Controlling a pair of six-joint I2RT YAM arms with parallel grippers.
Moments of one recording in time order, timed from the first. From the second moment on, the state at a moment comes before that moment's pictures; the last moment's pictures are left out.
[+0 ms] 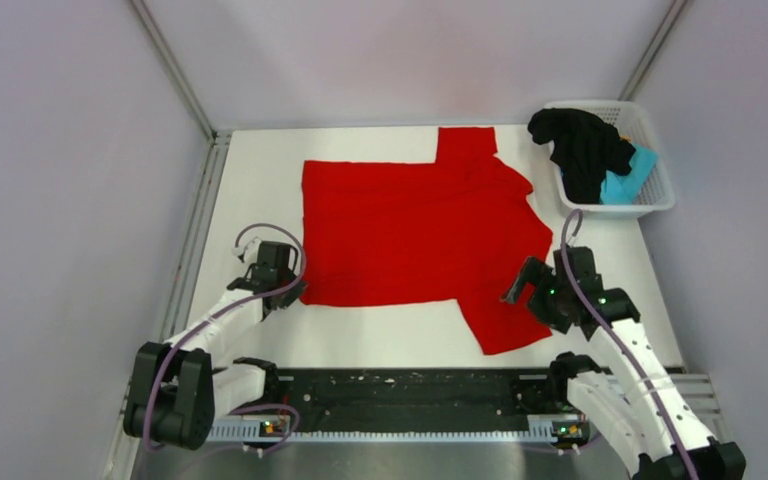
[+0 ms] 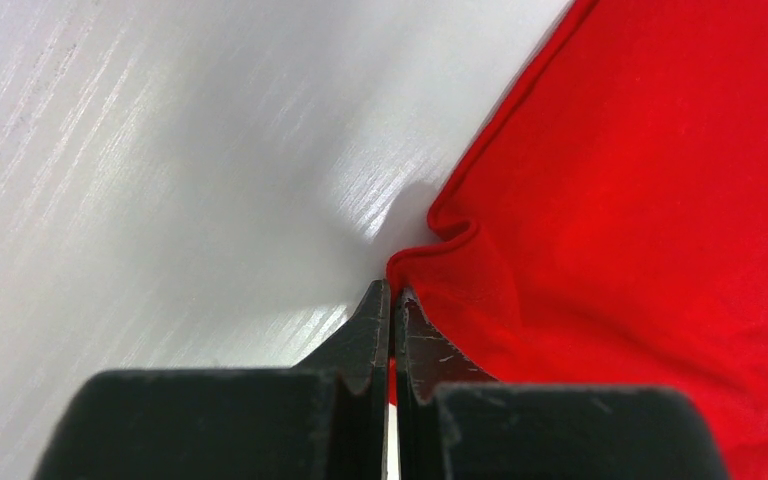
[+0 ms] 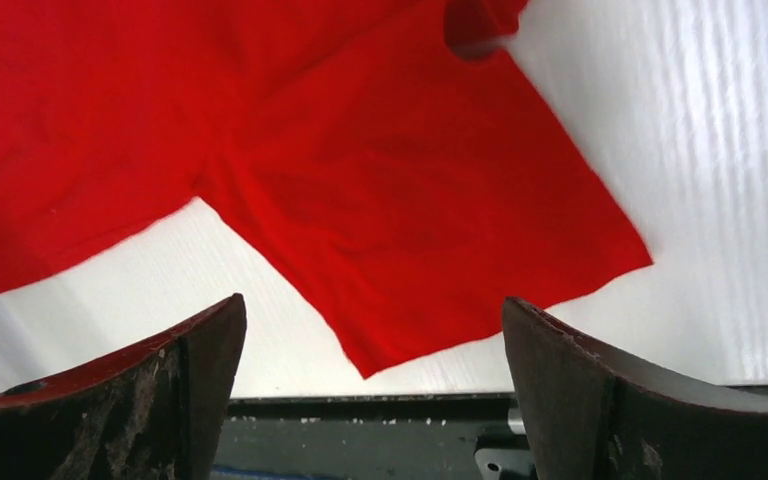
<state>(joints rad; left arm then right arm) -0.19 1.13 0.45 -0.30 -0.18 -0.89 0.19 0.70 0.59 -0.86 -0.05 0.68</state>
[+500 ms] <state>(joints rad) -0.19 1.14 0.45 -0.29 -0.17 -0.89 0.23 0.82 0.47 -0.85 0.00 0.80</state>
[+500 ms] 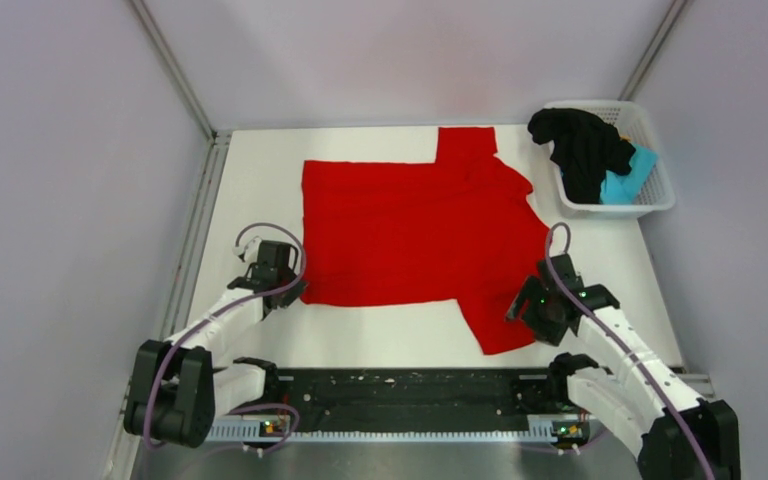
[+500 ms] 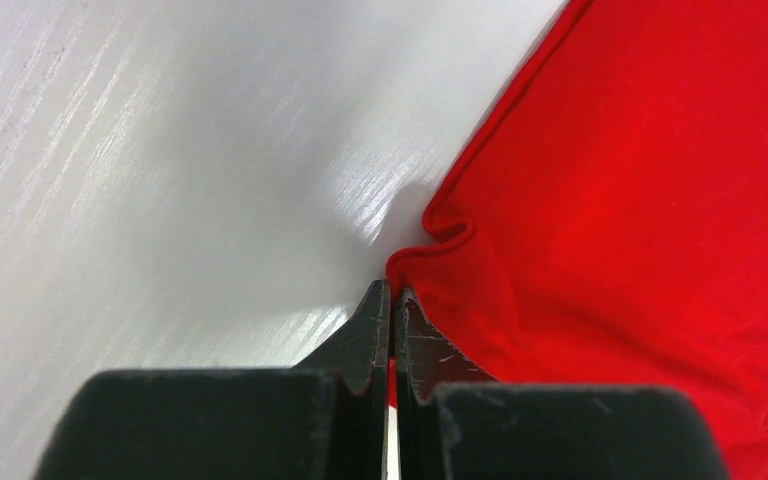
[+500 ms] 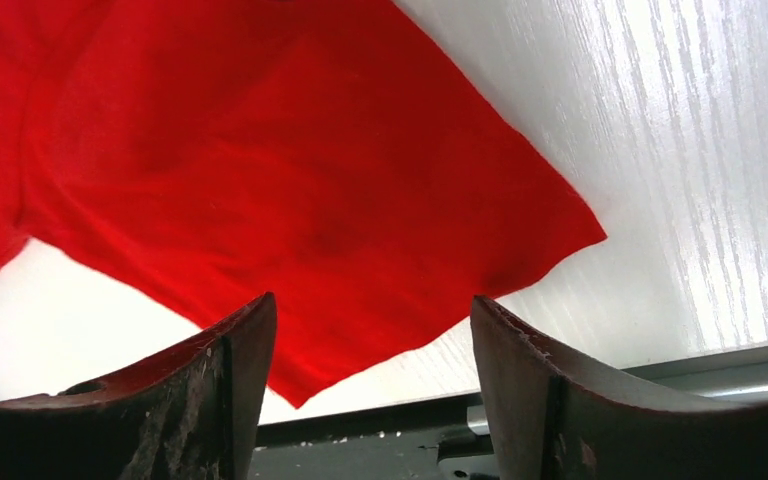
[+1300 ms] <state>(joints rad) -0.19 1.14 0.46 -0.29 -0.16 -0.89 0.34 0.85 0.44 -0.82 0.10 0.87</state>
